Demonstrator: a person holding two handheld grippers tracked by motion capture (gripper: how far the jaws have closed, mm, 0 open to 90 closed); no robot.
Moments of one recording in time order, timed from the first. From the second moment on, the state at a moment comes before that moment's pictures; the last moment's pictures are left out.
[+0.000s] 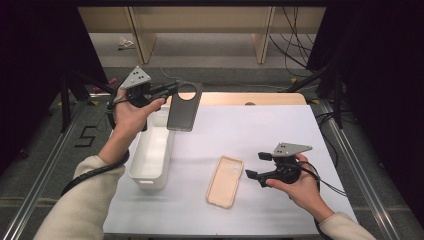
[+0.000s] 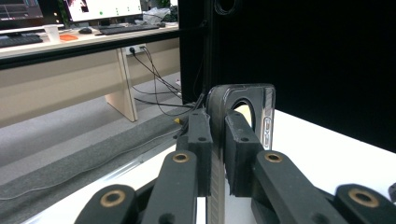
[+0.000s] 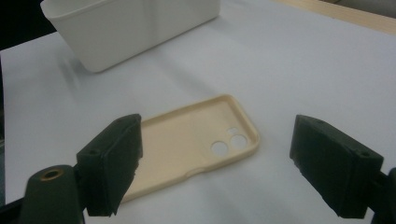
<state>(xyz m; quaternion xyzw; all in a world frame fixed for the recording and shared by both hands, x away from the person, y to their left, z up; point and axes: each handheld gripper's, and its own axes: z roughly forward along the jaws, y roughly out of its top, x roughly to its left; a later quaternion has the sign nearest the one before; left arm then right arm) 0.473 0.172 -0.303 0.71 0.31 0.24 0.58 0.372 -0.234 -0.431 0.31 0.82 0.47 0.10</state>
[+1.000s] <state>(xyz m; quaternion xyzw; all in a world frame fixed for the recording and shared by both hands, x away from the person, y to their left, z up) 0.496 0.218 -0.301 0.69 0.32 0.27 0.59 0.373 -0.234 -0.433 0.31 0.82 0.47 0.10</state>
